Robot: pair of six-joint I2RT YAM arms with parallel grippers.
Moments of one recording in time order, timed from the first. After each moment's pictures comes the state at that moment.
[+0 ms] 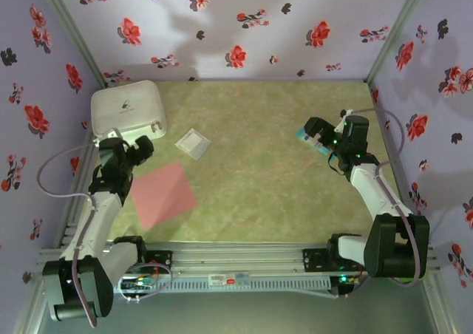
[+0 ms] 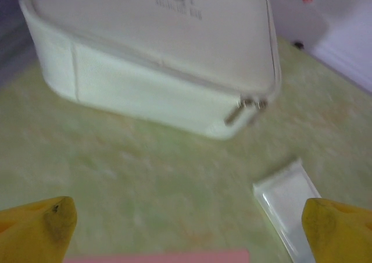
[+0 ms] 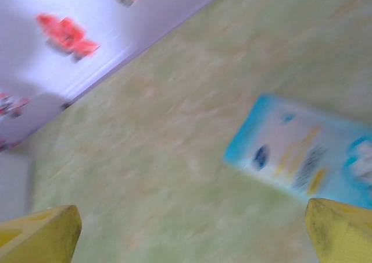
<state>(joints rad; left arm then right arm) 0.02 0.95 0.58 -0.21 -0.05 -0.52 -0.01 1.22 0.75 -0.08 -0.33 0.58</state>
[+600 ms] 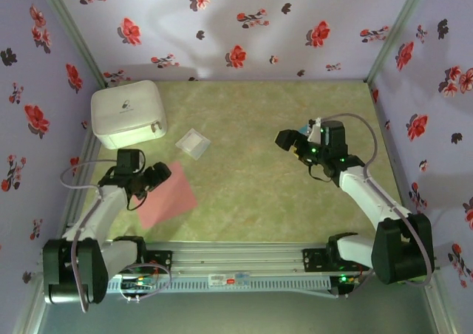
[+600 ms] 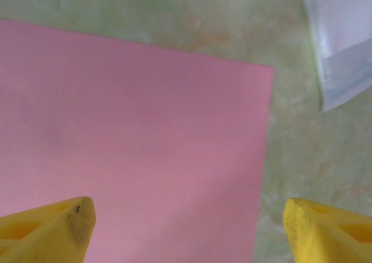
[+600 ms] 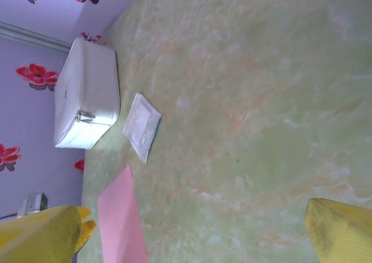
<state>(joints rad) -0.07 1.09 0.56 -0.52 0.16 -0.66 0.22 1.20 0.73 -0.15 -0.54 0.74</state>
